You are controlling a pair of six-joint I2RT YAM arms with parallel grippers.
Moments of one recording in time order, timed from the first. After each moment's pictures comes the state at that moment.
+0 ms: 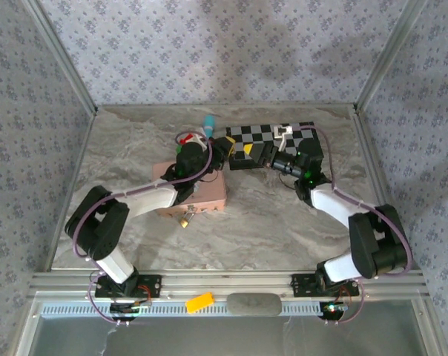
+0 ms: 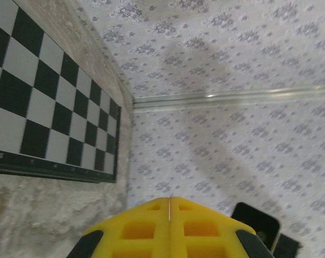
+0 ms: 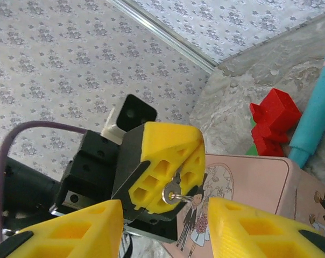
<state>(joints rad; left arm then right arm) -0.71 1.62 0.93 0.60 0.04 -1.43 0.32 1.40 0.72 0.63 -0.75 0.89</state>
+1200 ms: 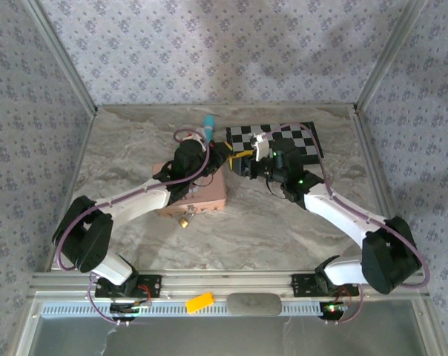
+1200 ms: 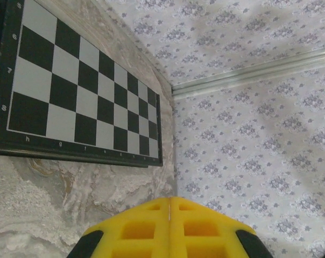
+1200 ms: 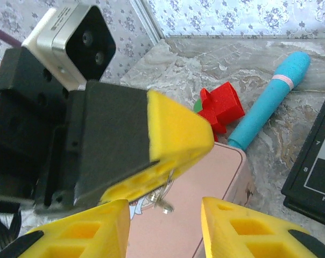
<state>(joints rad) -0.72 1.52 0.96 0.33 0.06 -1.26 0.55 1.34 0.88 0.14 -0.38 0.33</state>
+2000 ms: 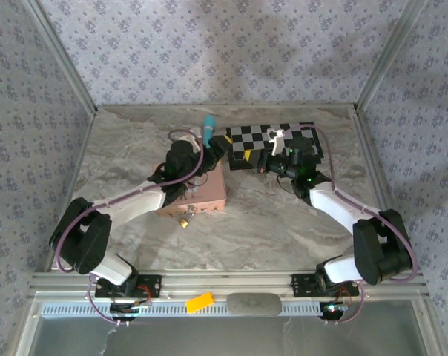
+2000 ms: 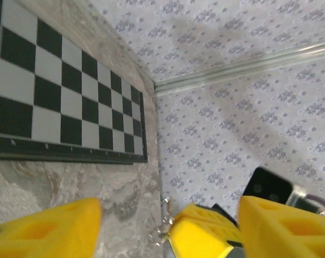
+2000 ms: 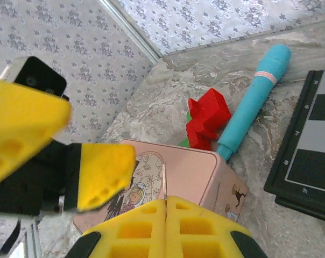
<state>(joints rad) -0.63 1.49 0.88 0.45 0.18 -1.26 0.35 1.38 0.77 0.35 -0.59 0.52</state>
